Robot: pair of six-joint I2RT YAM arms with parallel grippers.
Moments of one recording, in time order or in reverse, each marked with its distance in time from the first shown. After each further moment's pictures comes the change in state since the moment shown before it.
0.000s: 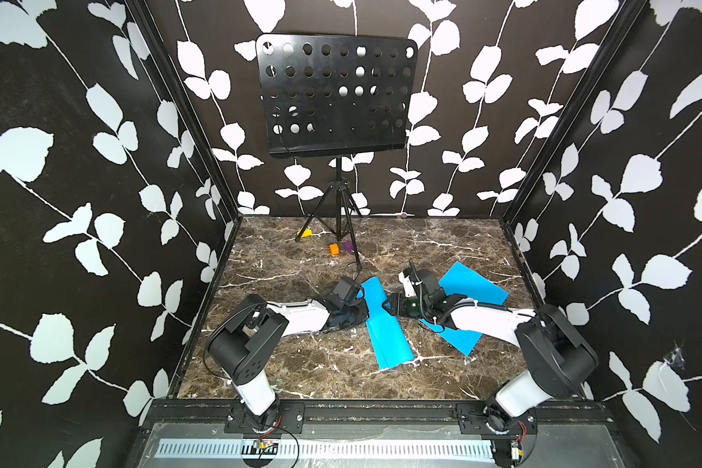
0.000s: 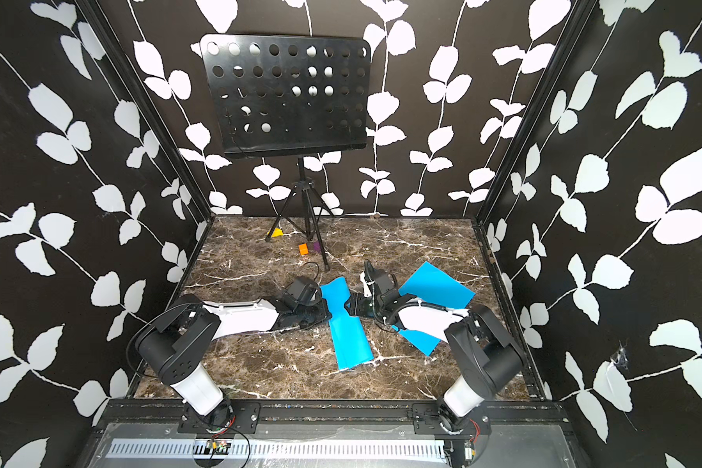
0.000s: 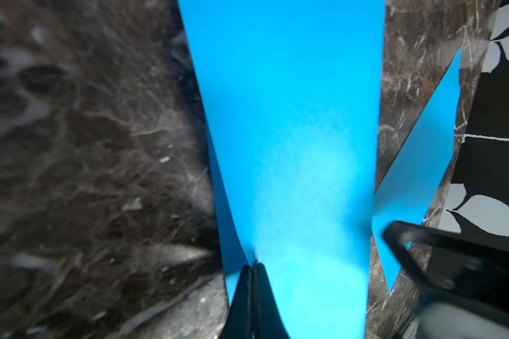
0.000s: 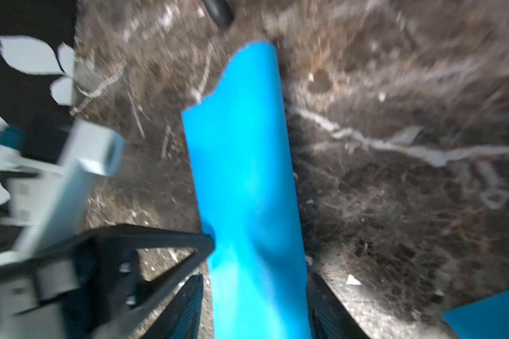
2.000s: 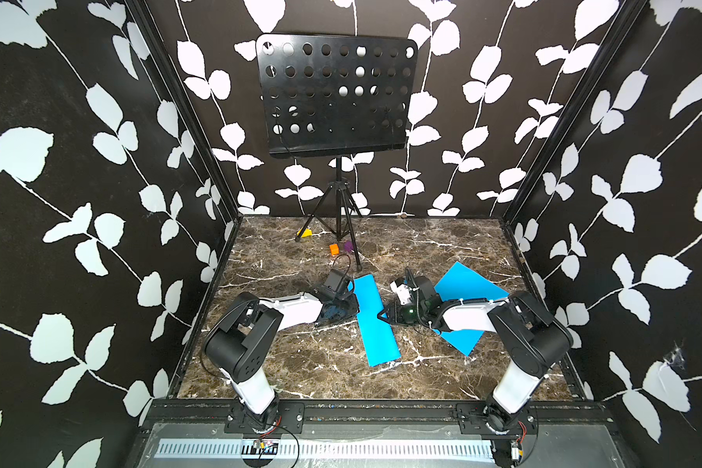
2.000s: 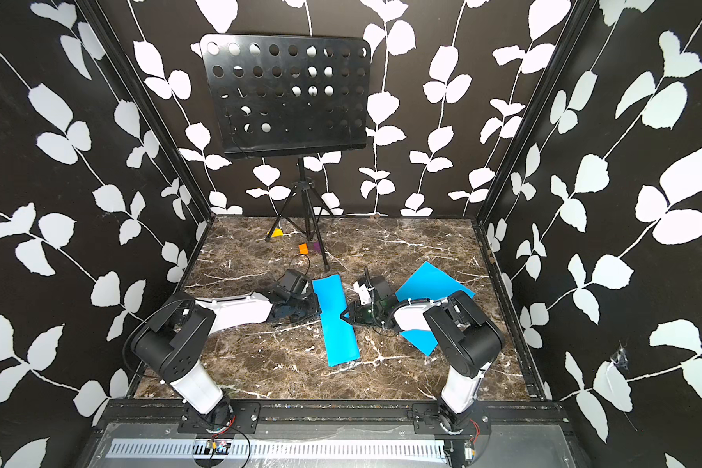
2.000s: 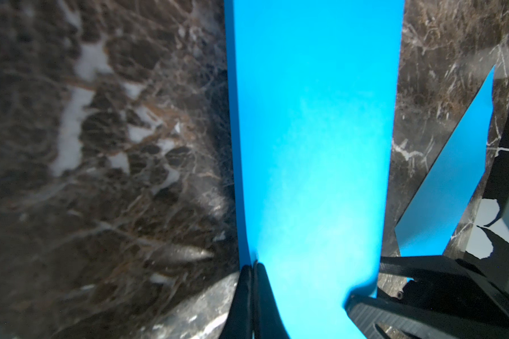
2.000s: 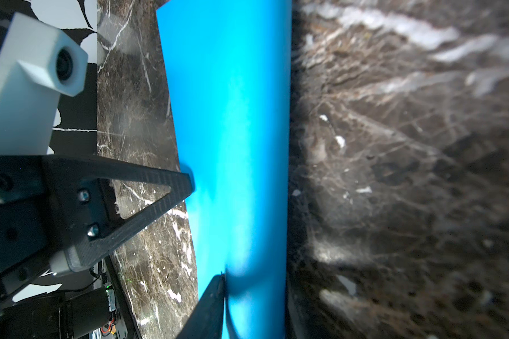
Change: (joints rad) left arm 0.111 -0.004 0.028 -0.112 0.005 0.116; right arm -0.021 0.137 -0.053 0.210 -0.209 0.014
